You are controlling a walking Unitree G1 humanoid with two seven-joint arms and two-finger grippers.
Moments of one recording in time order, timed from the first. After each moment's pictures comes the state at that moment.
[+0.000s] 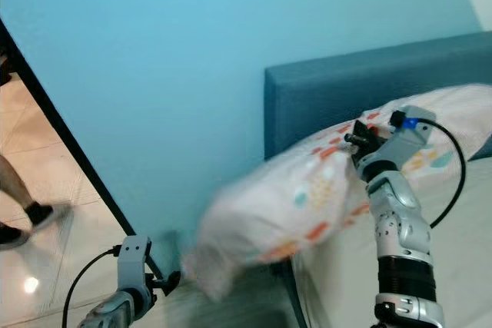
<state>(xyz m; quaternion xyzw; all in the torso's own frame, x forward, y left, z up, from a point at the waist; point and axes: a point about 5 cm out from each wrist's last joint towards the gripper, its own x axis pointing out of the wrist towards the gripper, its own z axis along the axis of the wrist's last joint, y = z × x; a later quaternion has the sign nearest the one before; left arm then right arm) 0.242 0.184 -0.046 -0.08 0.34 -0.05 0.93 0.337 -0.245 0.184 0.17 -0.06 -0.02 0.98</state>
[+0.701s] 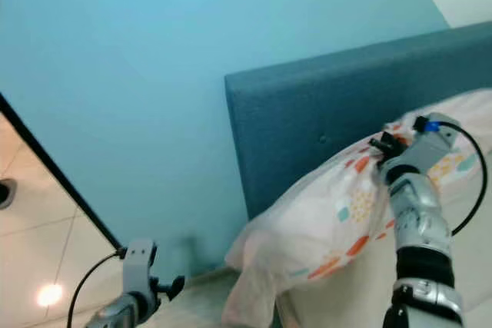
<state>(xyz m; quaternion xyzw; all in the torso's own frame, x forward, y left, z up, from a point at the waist) 0.239 0.178 -0.048 -0.06 0.35 -0.07 0.93 0.349 -0.285 0.167 0.19 -0.02 -0.09 0.98</state>
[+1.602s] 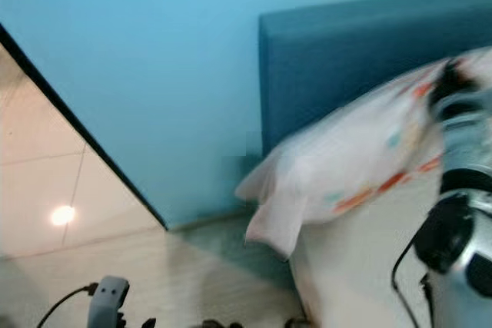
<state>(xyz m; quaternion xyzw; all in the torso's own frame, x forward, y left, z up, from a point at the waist) 0.169 0.228 -0.070 -0.01 0.38 -0.10 0.92 0.357 -0.361 0.296 0.38 -0.27 -0.09 0.88</state>
